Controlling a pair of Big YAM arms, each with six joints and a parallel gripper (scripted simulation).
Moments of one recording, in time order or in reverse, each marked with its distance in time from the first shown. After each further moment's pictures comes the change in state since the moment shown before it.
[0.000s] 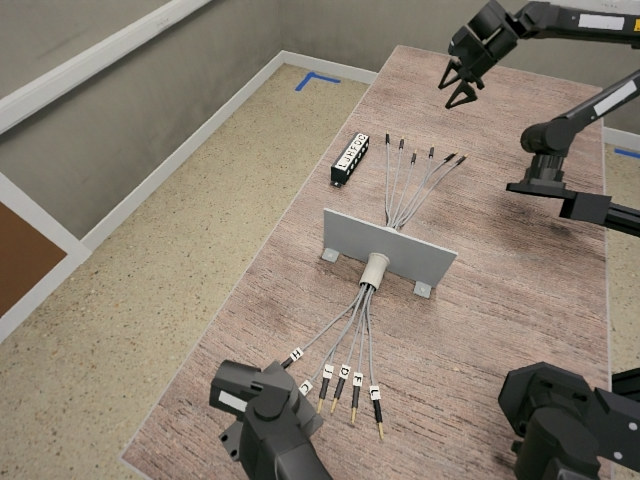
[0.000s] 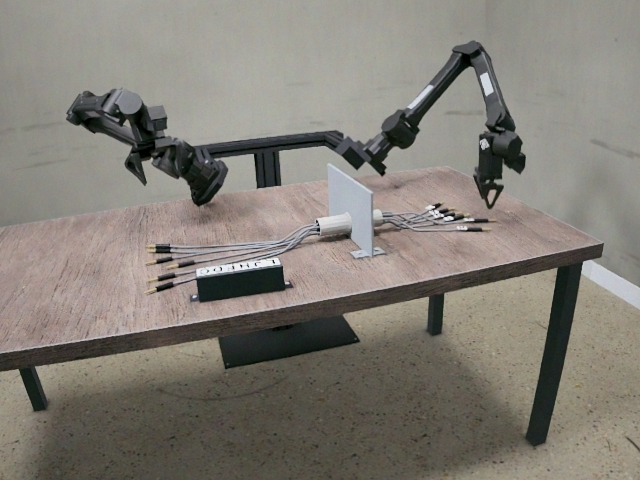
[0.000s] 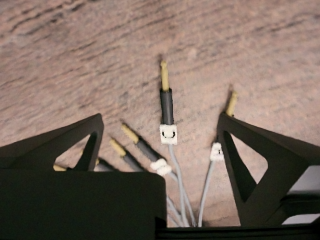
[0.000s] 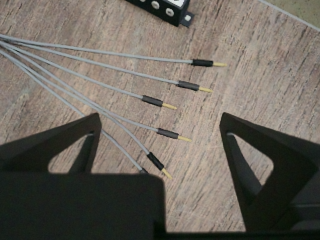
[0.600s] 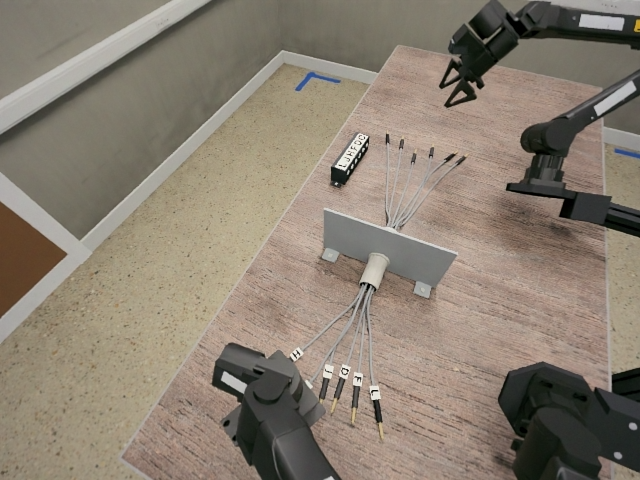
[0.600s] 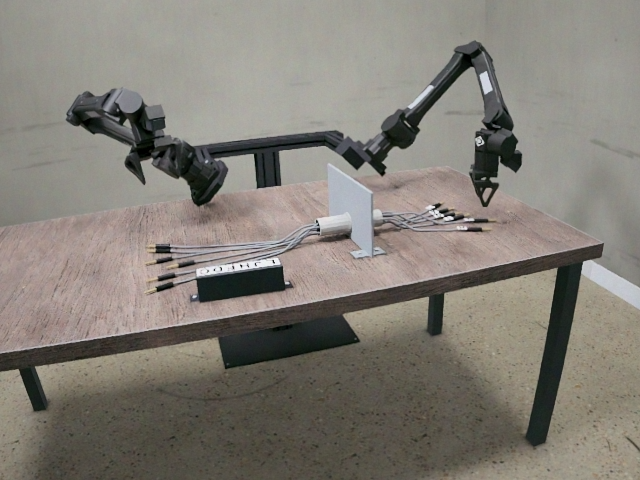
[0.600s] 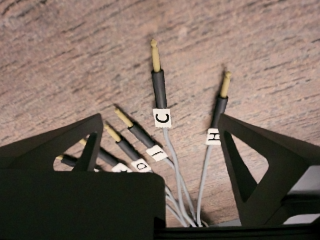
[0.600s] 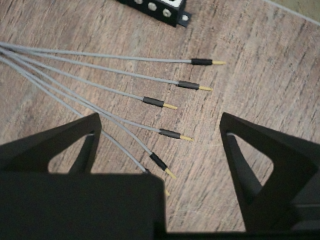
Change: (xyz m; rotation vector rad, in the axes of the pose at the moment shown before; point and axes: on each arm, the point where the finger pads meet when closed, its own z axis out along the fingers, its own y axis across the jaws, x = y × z) left arm 0.016 -0.009 -0.007 -0.014 0.014 0.020; right arm -0.001 -0.001 -0.002 0.012 -0.005 0.049
